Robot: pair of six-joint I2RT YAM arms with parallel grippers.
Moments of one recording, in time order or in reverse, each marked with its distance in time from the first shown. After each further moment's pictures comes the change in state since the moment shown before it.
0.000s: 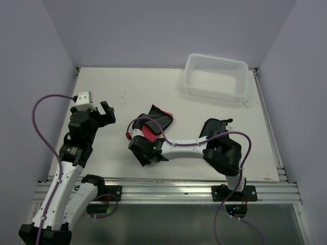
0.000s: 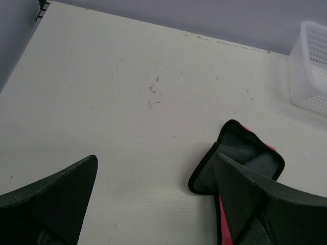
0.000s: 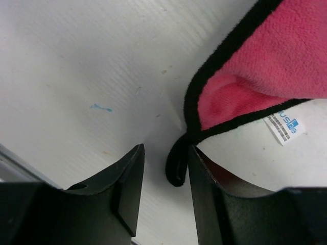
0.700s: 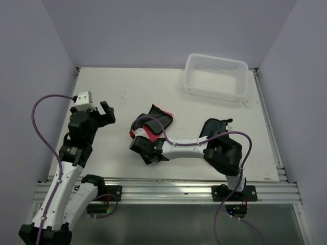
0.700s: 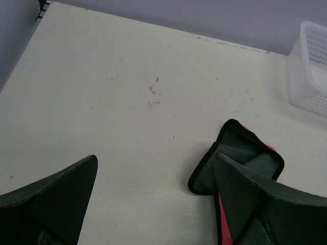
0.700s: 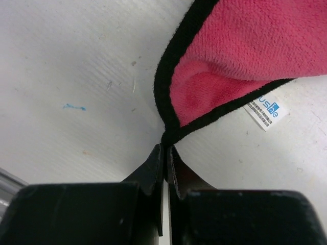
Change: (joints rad) left arm 0.004 -0.002 0.000 0.000 0.005 0.000; right arm 0.003 0.011 0.002 -0.053 0.084 0.074
